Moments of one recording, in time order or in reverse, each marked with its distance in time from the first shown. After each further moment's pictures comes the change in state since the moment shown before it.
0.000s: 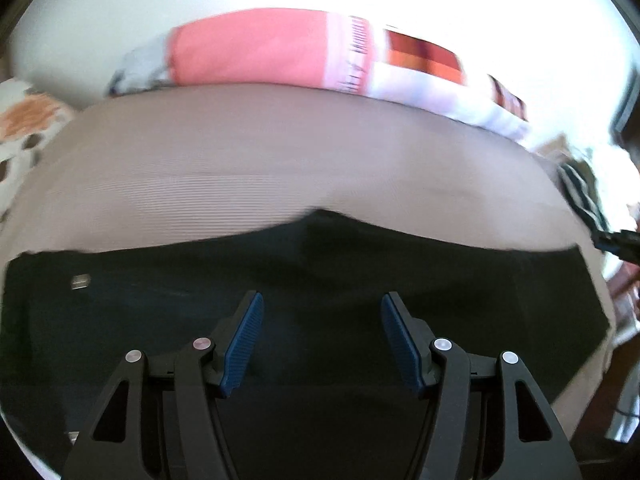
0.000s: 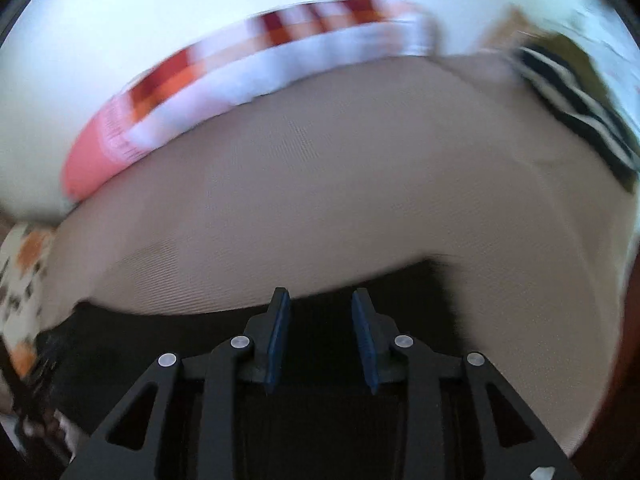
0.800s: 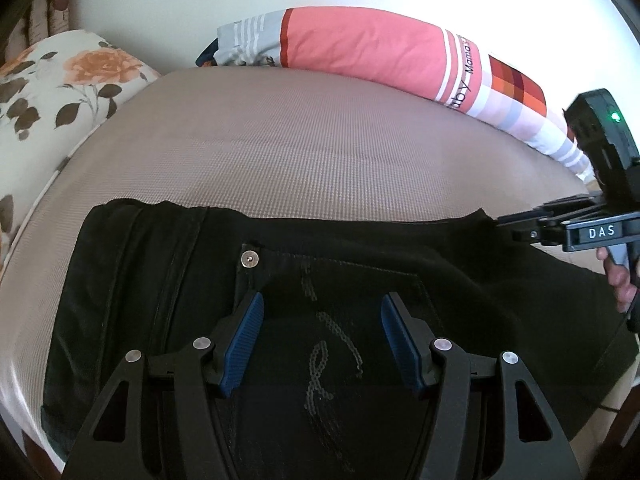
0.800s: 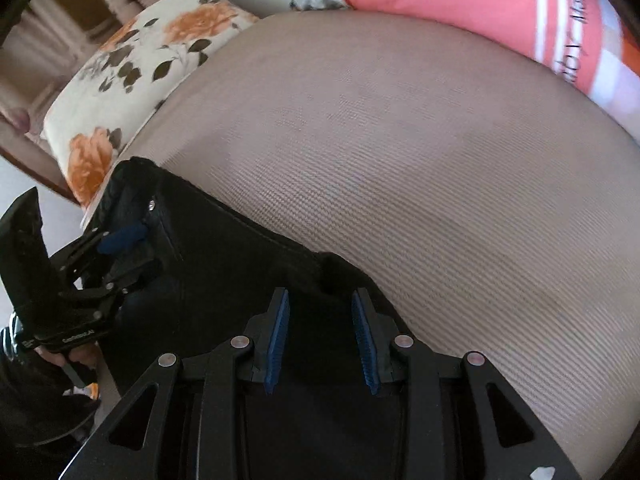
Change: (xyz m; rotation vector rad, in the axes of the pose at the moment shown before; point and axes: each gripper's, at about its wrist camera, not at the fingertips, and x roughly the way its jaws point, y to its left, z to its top) left arm -0.004 0.105 -0.027 -0.114 -0.015 0.128; right arm 0.162 0.352 -0.029 -0.739 0.388 0.413
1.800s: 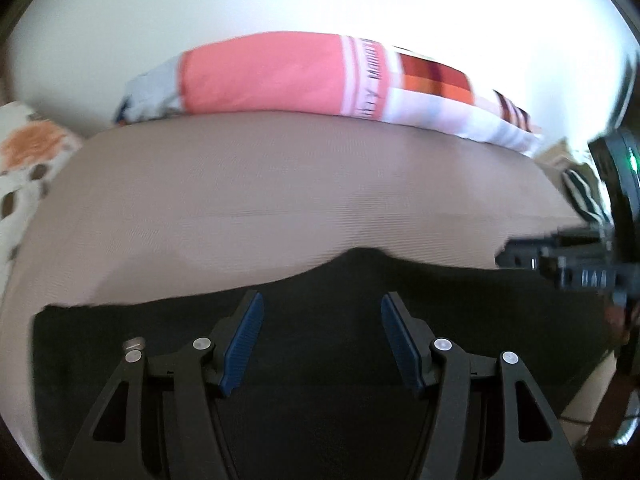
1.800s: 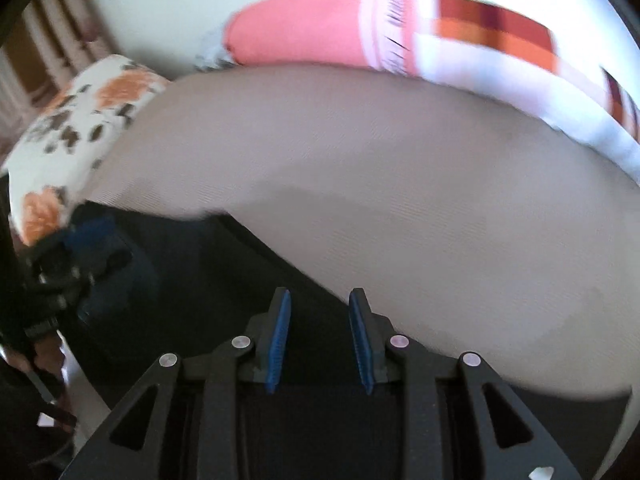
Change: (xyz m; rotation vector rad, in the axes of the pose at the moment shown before) left arm 0.001 -0.093 0.037 0.185 -0.029 -0.159; right arm -0.087 -0.037 -0.090 0.251 -0.178 -0.320
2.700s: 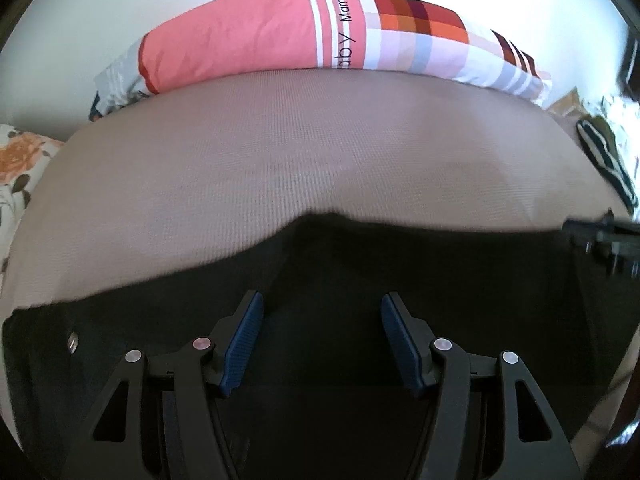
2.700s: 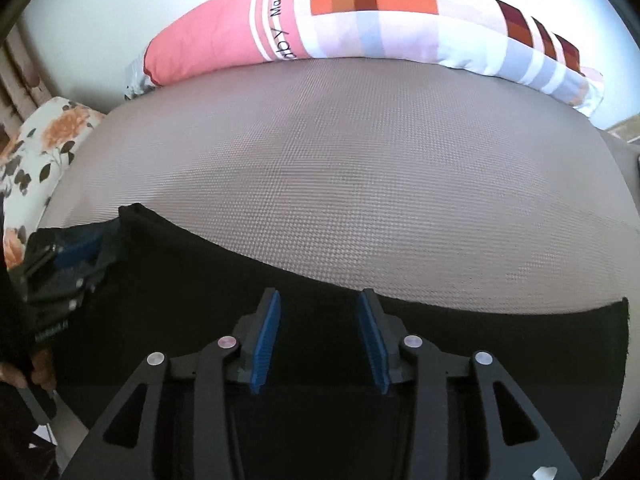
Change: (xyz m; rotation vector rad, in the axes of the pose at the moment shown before) left arm 0.037 -0.041 -0.015 0.085 0.115 0.101; right arm -0.010 -0.060 -0.047 0.175 -0.058 -0.115
